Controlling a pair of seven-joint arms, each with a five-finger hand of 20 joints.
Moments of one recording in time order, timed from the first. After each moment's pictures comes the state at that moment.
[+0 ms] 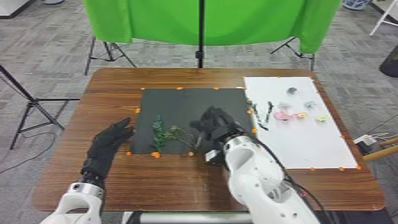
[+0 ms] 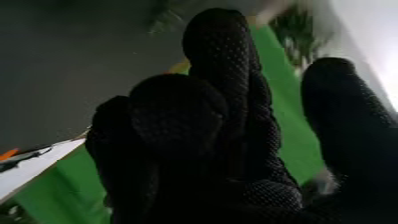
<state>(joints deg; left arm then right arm) 122.7 -71.2 -94.1 -116.6 64.6 3.0 3.3 -91.3 -76.0 60.4 -110.1 -132.0 -10.9 26.0</state>
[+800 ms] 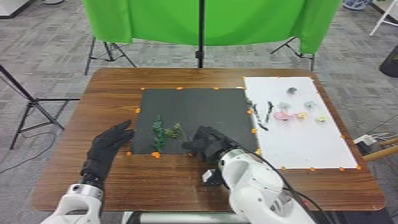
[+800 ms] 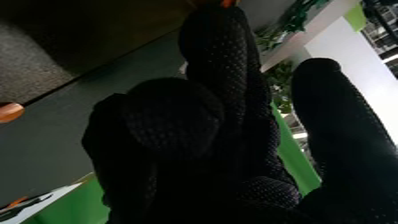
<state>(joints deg) 123.1 -71.2 -94.4 -116.7 64.7 2.6 2.9 -94.5 -74.3 57.9 -112.8 -129.8 -16.8 26.8</state>
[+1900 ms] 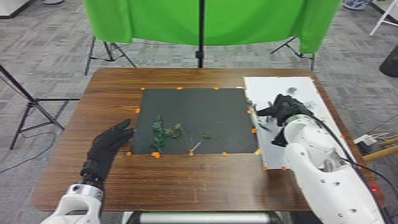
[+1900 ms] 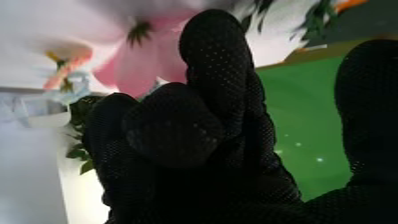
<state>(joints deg) 123.3 -71.4 -94.5 -116.9 64.8 2.6 2.6 -85.3 -65.2 75.0 -100.5 -139.9 -17.3 31.7</state>
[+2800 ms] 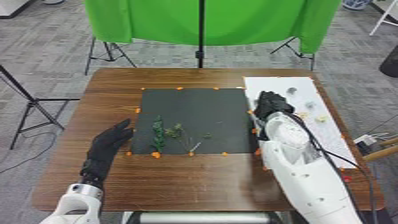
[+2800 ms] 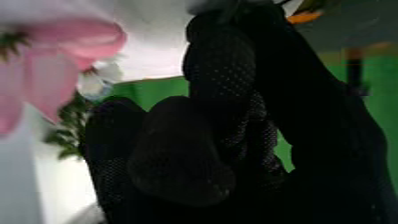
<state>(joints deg) 123.2 -71.6 -94.8 -116.9 64.8 2.4 2.2 -80.3 -71.0 70.8 -92.5 -148.1 -13.7 28.9</state>
